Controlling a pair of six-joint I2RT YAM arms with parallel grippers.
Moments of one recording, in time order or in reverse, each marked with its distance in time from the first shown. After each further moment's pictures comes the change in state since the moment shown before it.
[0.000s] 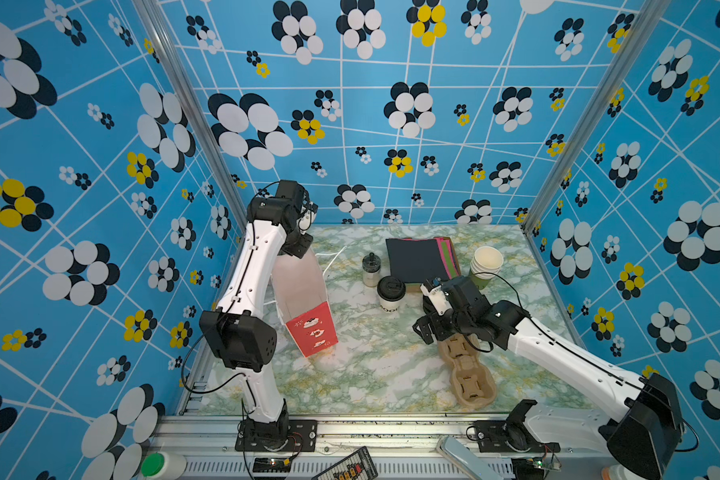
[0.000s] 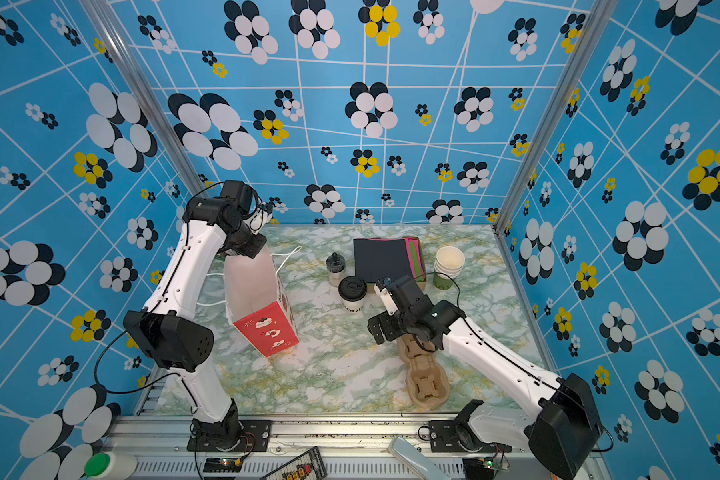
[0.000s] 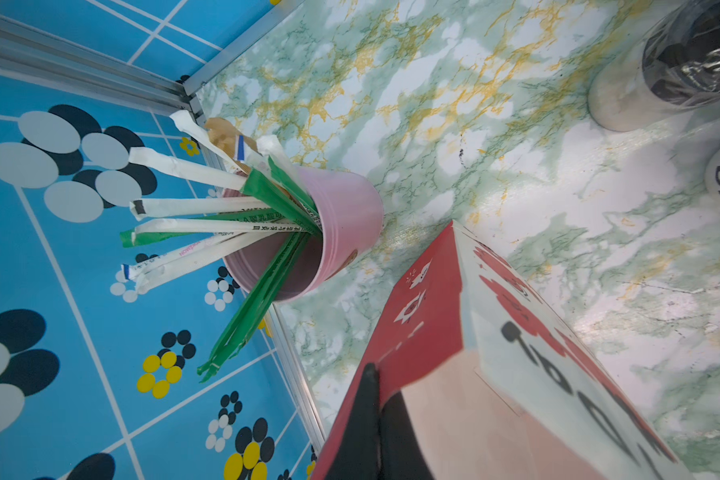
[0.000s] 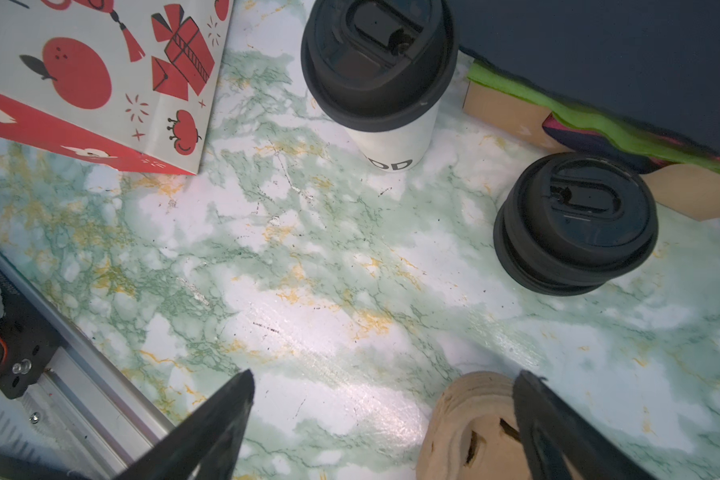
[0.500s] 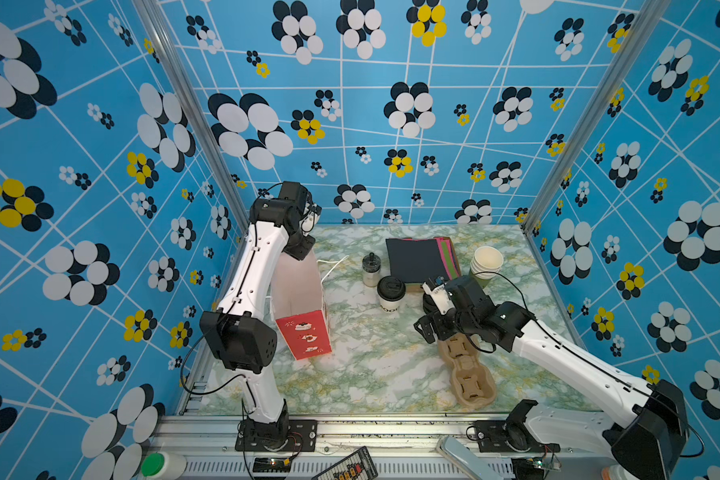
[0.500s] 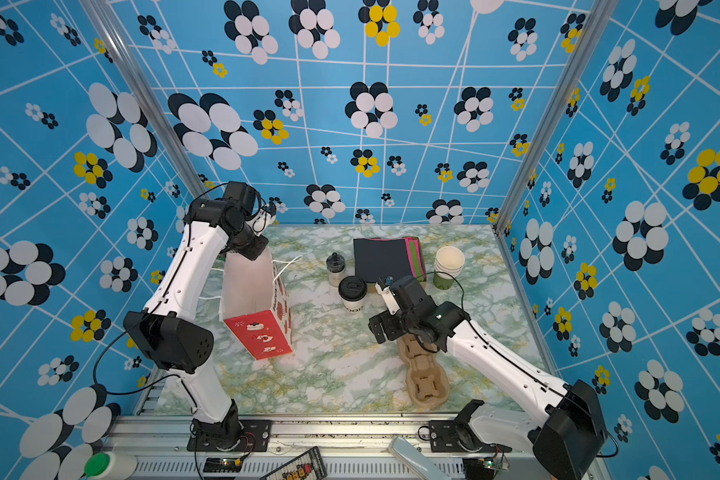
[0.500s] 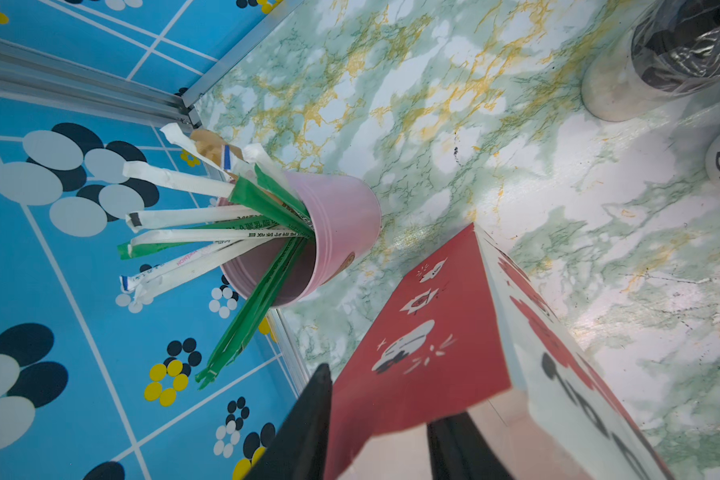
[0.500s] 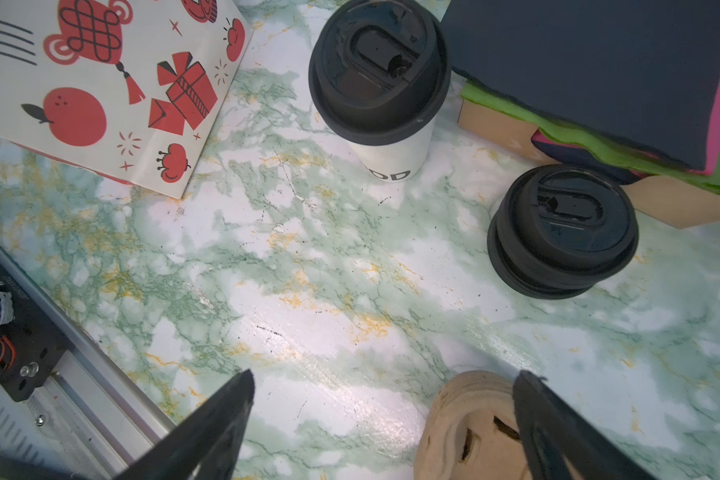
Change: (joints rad) left arm -0.016 -0.005 -0.027 0.020 -0.035 0.060; right arm 0.000 -0.036 0.000 -0.001 0.009 -0.004
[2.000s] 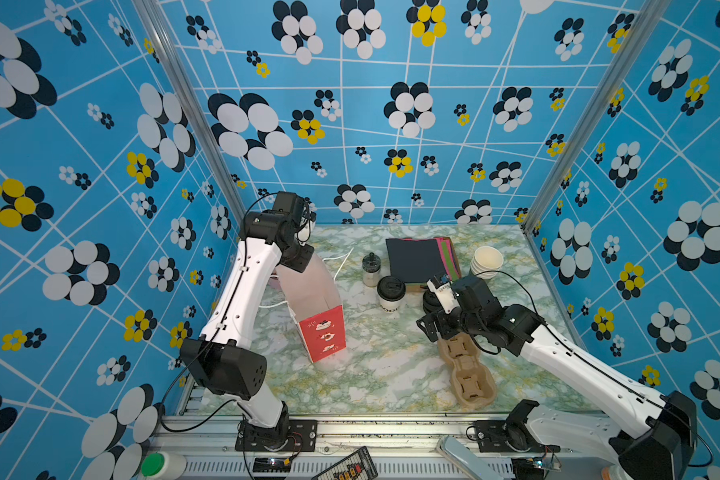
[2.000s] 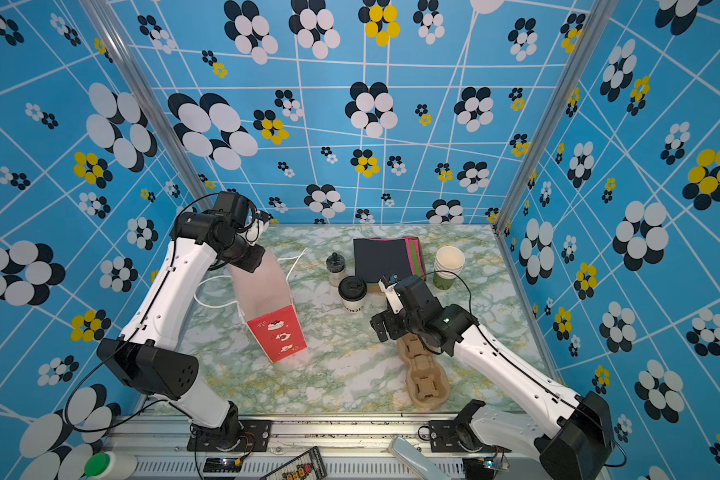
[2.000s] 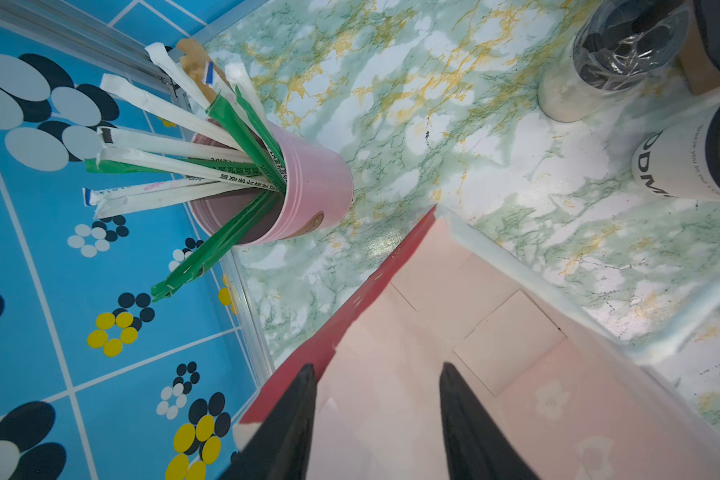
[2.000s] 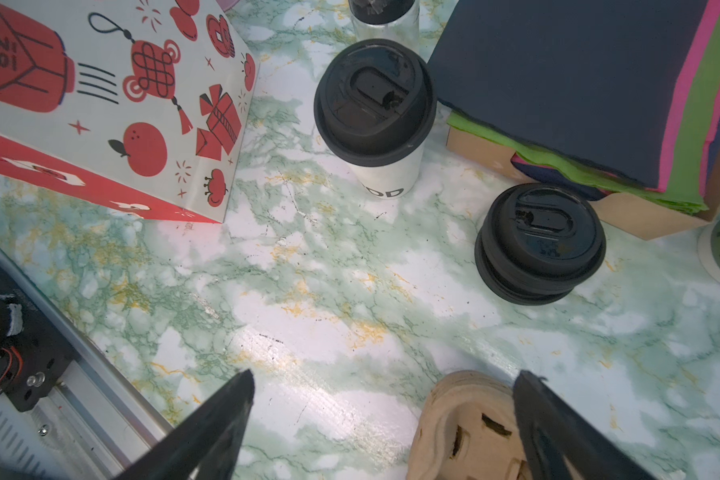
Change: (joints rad) left arm -0.023 -0.184 -0.183 0.014 0.042 -0.149; right arm 0.000 -0.056 0.000 0.000 0.023 -0.001
